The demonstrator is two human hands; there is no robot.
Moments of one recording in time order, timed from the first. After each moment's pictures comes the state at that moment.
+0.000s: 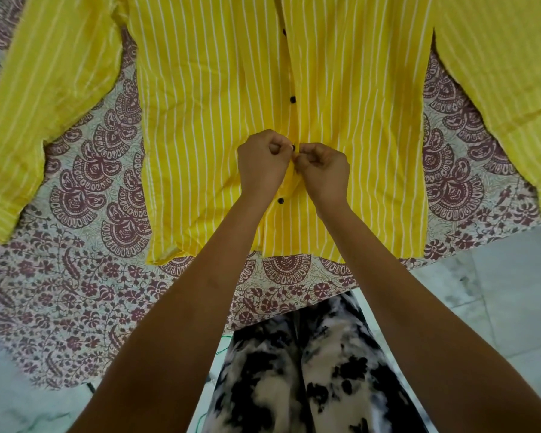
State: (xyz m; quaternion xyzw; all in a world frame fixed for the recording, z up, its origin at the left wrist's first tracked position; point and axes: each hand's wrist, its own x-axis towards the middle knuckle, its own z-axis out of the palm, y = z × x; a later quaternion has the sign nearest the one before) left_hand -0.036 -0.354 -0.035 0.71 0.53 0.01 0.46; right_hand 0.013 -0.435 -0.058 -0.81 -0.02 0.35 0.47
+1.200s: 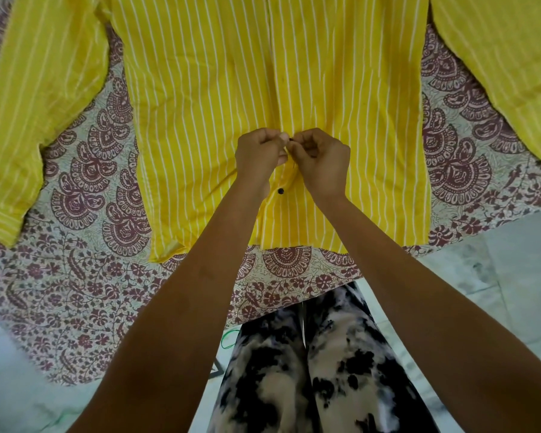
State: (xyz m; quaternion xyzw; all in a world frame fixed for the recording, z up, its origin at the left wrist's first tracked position) left_hand -0.032 -0.359 -0.046 0.48 0.60 0.01 0.64; right_hand 0.017 -0.446 -0.068 -0.83 -0.14 0.27 0.46
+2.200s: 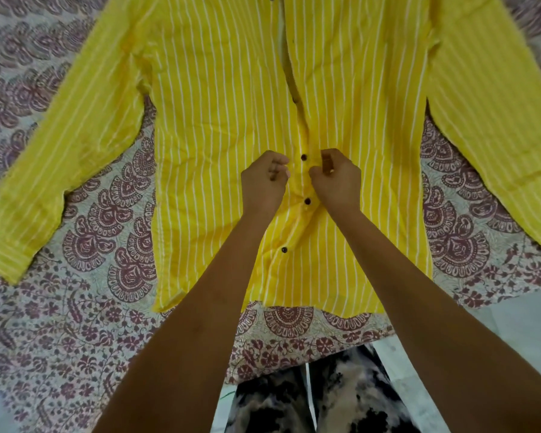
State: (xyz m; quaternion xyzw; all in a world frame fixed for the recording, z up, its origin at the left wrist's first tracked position) left_hand -0.011 -0.317 -0.069 0.70 0.50 0.09 0.50; right_hand 0.080 -0.399 -0.062 -0.88 -0.15 0.29 0.35
